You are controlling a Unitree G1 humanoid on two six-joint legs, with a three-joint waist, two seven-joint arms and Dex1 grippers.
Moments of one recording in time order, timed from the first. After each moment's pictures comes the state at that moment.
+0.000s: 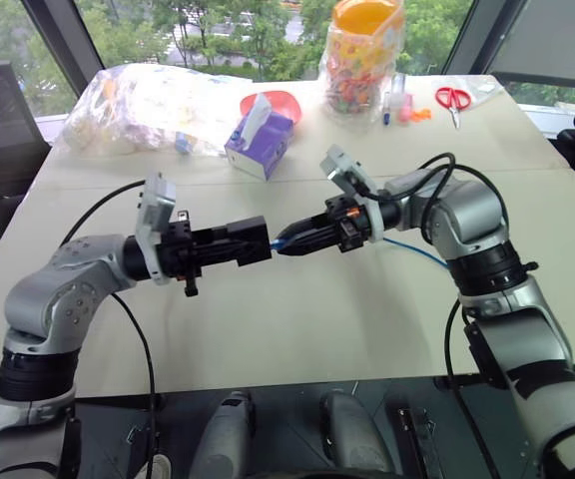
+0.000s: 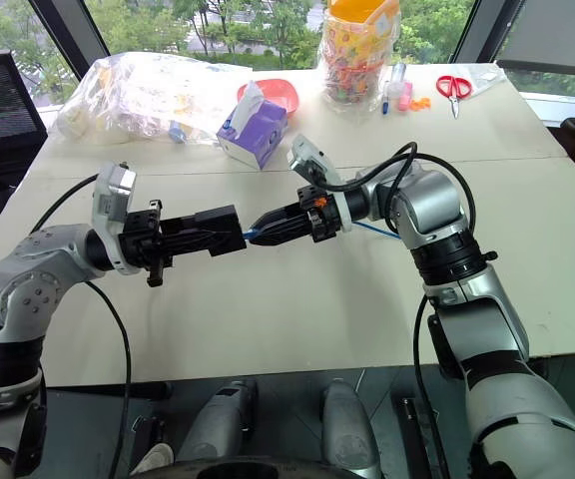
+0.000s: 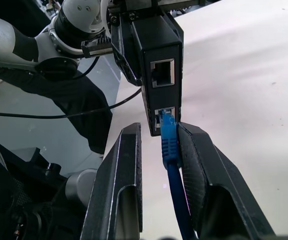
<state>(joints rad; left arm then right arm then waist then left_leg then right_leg) -0.39 0.65 0.12 -0.28 -0.82 0.71 -1.04 -0.95 -0.49 0.27 0.16 0.48 0.85 1.43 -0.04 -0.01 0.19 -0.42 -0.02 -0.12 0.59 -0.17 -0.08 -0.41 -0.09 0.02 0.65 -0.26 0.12</state>
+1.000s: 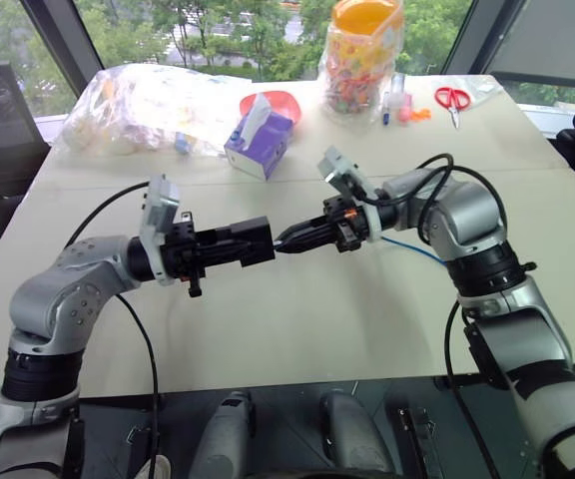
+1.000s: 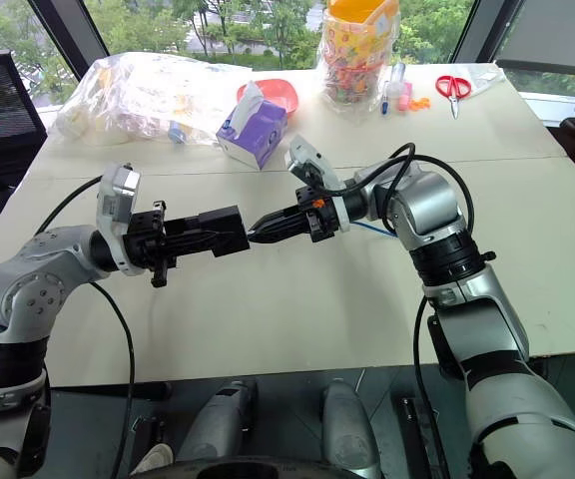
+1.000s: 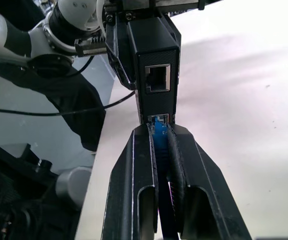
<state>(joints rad) -0.38 0.65 0.12 -0.28 -0.82 0.72 -1.03 -0.95 -0.49 0.29 0.20 0.45 0.75 1.43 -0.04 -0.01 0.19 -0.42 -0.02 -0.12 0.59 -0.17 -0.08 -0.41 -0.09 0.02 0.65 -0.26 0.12</state>
